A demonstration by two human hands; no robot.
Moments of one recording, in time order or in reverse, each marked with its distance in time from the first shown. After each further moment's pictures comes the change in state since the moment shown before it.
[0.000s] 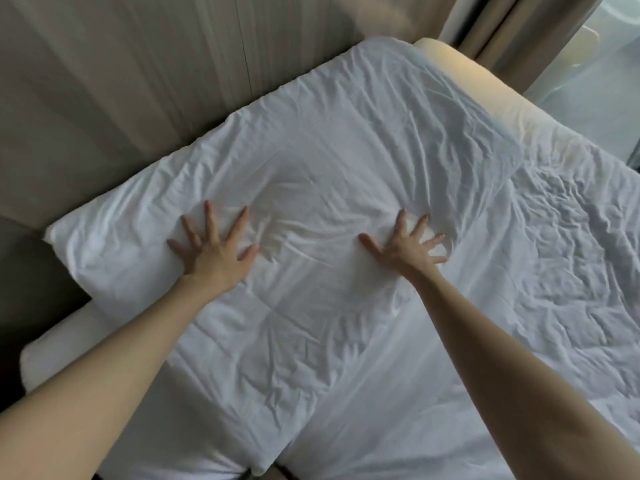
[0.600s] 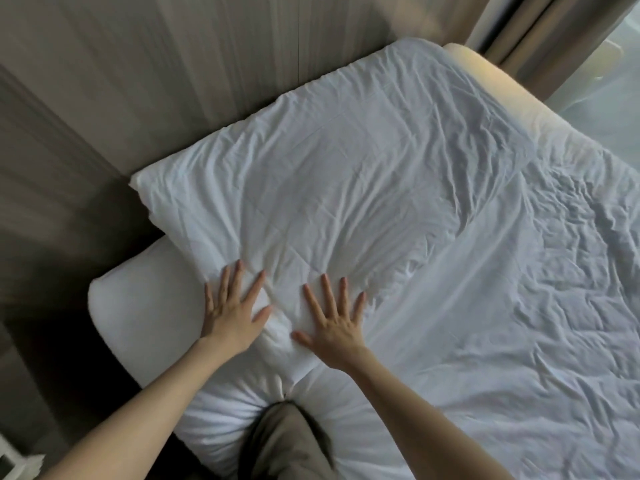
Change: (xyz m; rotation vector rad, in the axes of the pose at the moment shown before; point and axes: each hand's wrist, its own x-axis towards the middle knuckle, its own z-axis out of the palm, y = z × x) left_hand -0.168 -0.066 0.077 0.039 -0.040 0.108; right_hand -0.202 0.016 0.158 -0.397 -0.129 -0.697
